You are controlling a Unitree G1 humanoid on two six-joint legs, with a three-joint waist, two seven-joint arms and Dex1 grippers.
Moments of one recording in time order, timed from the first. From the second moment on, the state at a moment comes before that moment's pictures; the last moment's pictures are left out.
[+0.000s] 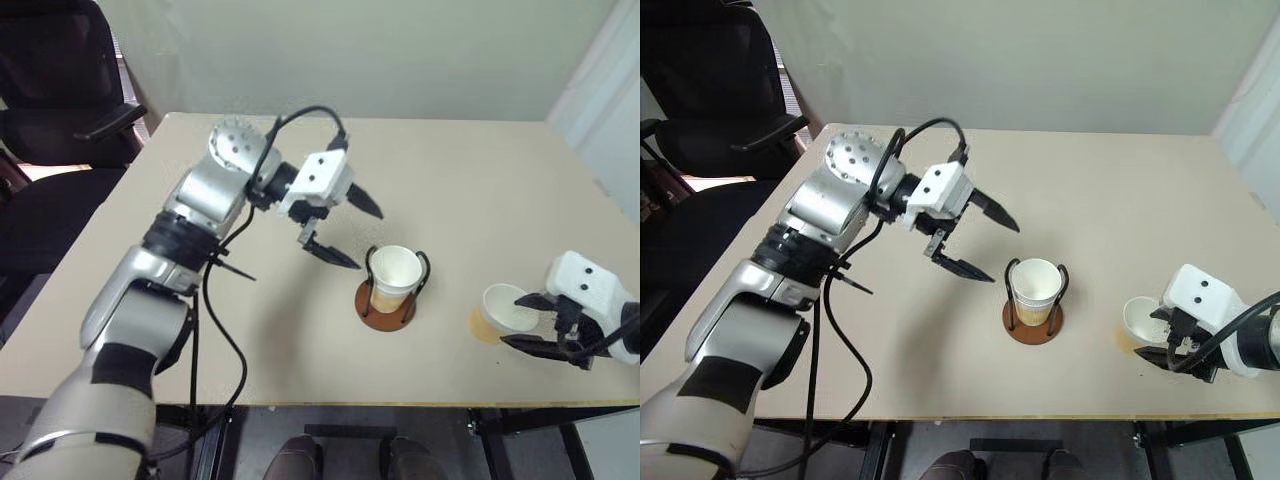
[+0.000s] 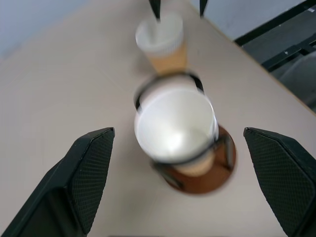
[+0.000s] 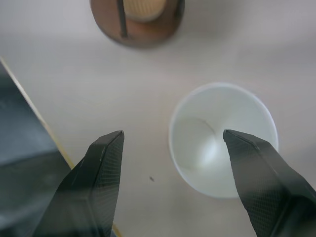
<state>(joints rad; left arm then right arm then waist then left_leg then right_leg) -1.20 0.62 -0.44 0.43 -0.32 0.03 -1.55 0.17 -1.32 -0.48 -0.69 0.59 0.92 0.93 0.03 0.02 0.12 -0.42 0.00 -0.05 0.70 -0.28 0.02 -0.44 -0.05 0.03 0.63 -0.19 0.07</state>
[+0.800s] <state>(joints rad) -0.99 0.80 -0.27 0.26 -0.21 0.18 -1.48 -0.01 -1.36 -0.22 -0.55 0.40 0.71 1.08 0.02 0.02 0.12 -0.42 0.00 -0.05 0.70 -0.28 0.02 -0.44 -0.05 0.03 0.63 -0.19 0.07</state>
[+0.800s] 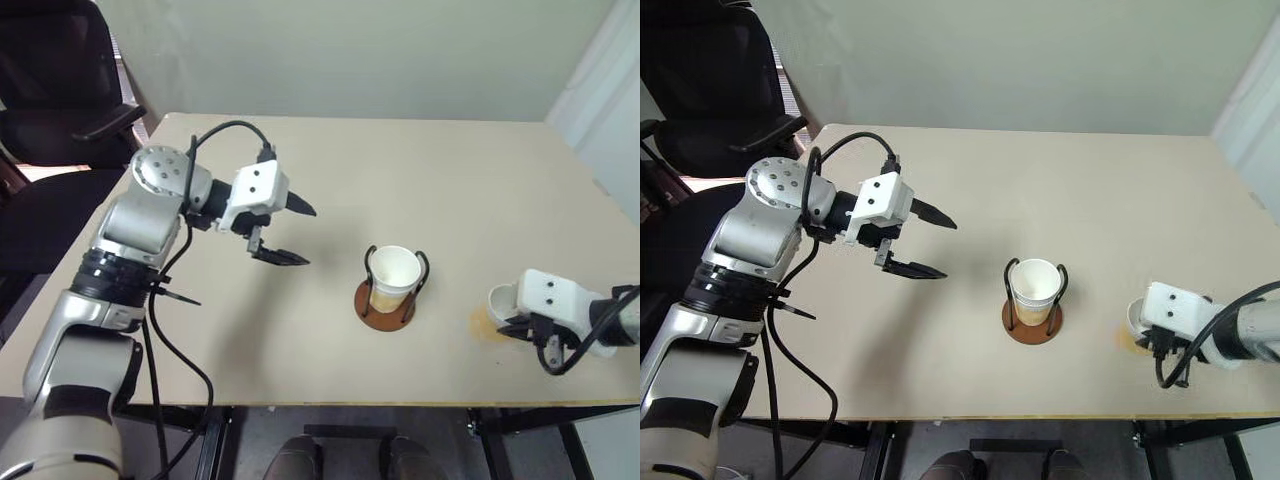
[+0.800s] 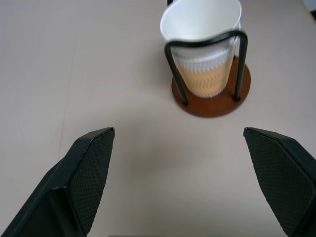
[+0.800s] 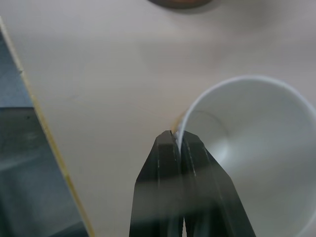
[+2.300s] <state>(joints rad) -0.92 0.83 -0.20 0.19 -0.20 0.24 -1.44 -1.06 -1.02 0.11 -0.38 0.41 1.02 1.25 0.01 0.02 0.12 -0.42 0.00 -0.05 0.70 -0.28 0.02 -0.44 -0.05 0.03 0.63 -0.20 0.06</state>
